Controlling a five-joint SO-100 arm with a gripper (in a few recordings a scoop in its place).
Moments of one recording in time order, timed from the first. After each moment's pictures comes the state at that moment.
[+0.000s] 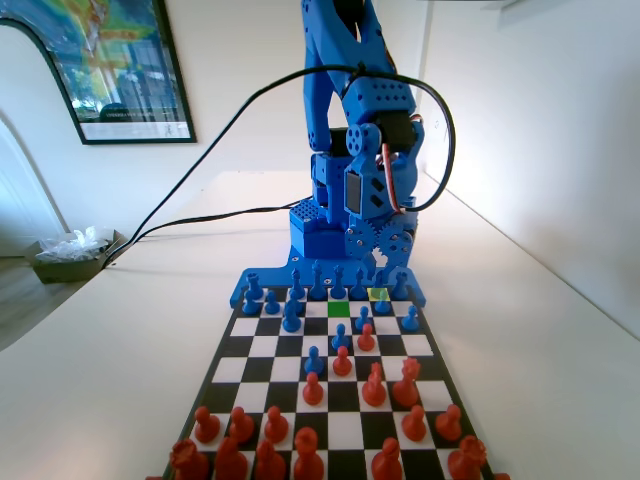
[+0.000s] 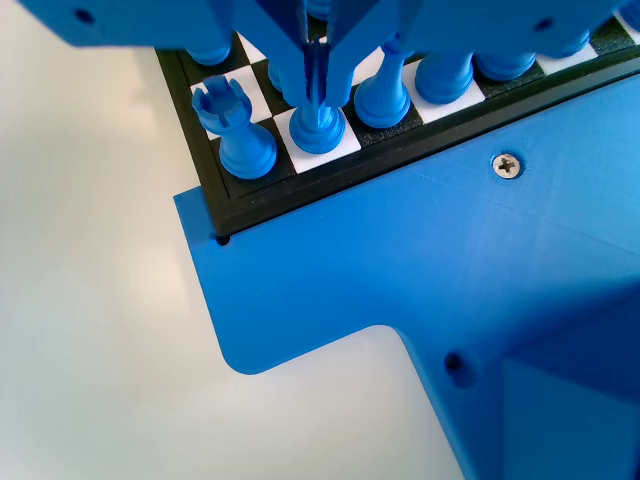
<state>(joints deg) -24.5 106.1 155.4 34.2 -42.7</state>
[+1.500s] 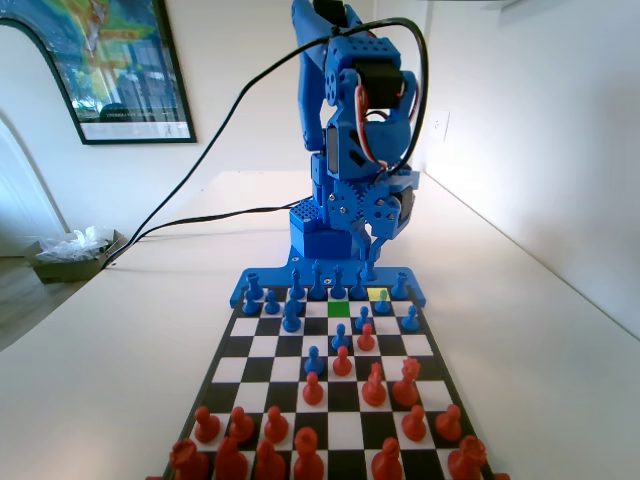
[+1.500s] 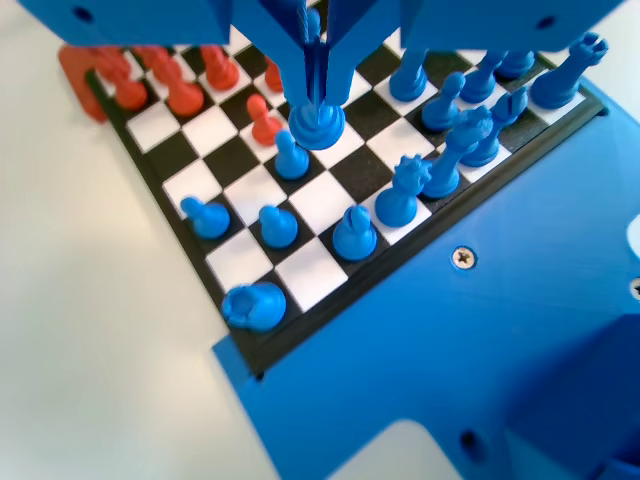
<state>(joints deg) -7.3 120.9 148.4 50.5 -44.8</state>
